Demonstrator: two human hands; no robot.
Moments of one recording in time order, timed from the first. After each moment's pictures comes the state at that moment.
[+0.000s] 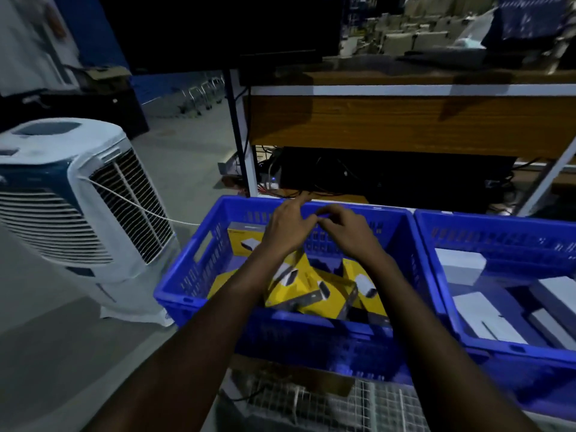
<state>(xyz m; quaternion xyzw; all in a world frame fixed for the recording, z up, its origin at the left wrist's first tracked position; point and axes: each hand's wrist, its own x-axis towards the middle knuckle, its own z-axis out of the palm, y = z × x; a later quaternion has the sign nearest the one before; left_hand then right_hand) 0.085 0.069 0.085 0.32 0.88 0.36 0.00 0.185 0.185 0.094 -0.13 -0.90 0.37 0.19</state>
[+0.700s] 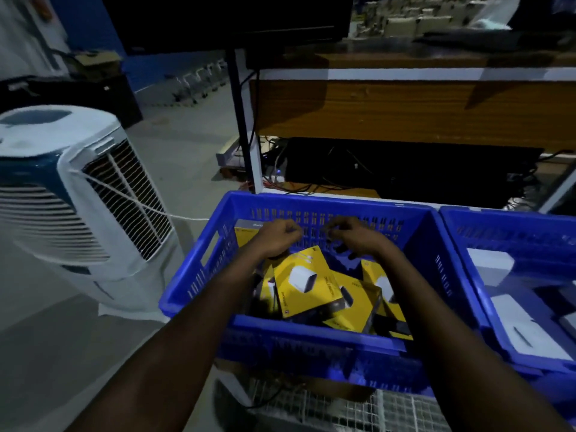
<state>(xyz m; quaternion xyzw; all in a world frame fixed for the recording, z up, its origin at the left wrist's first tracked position) 0.012 0.027 0.030 0.33 0.87 0.31 0.17 0.129 0.201 0.048 -0.17 -0.89 0.42 -0.02</state>
